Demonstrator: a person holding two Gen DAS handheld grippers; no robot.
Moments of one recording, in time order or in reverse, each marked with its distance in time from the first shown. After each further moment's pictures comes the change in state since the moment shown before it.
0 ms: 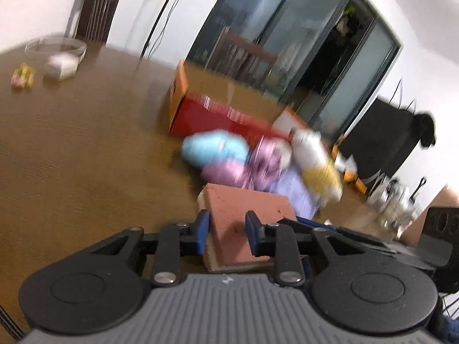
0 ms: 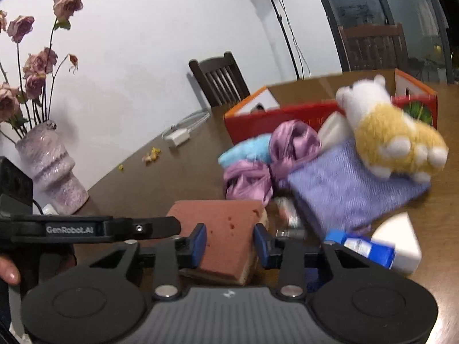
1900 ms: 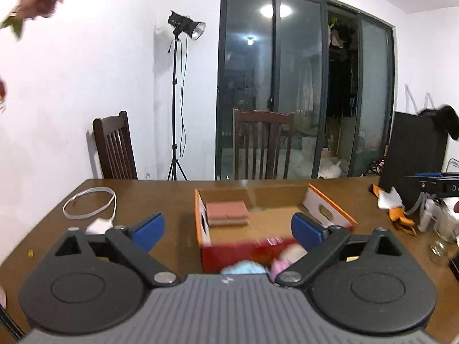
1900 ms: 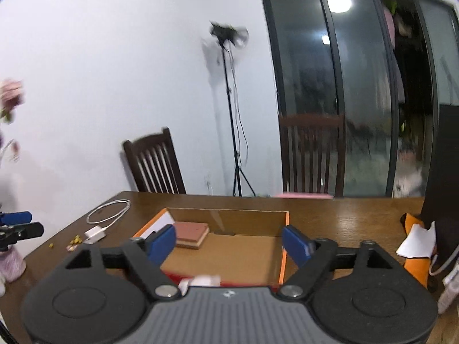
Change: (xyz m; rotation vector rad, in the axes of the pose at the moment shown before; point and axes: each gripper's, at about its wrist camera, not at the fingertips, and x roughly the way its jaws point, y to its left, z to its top) left arm -0.033 -0.123 0.064 0.360 -0.263 0.302; right arm -0.128 -0.100 0.147 -0.151 -0.229 -0.255
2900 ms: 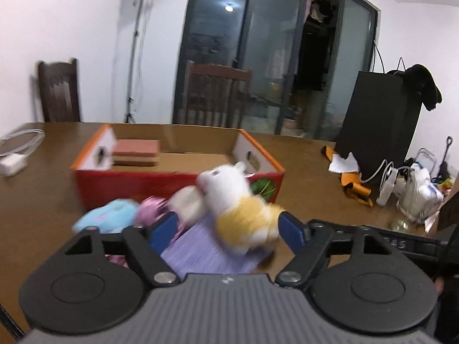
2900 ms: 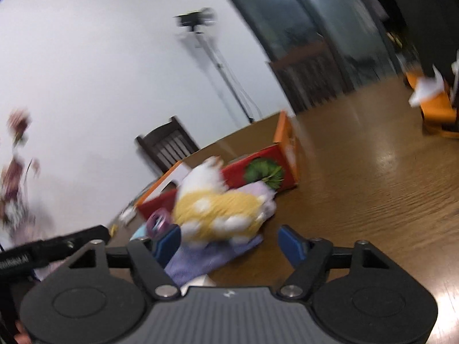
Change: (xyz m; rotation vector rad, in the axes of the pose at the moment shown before) left arm 0.086 -0.115 -0.054 -0.084 0.160 -0.178; right arm 0.037 -0.071 -0.143 0.468 0.096 0.167
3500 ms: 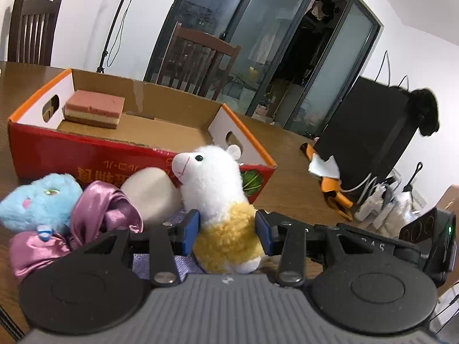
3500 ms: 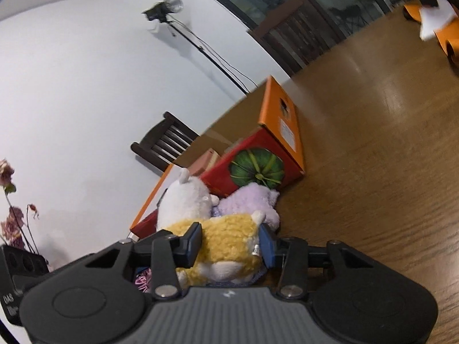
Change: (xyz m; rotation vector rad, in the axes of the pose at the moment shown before) left arm 0.061 0.030 0.004 -0.186 0.095 -0.185; right arm 0.061 -0.019 0.013 0.134 0.068 0.090
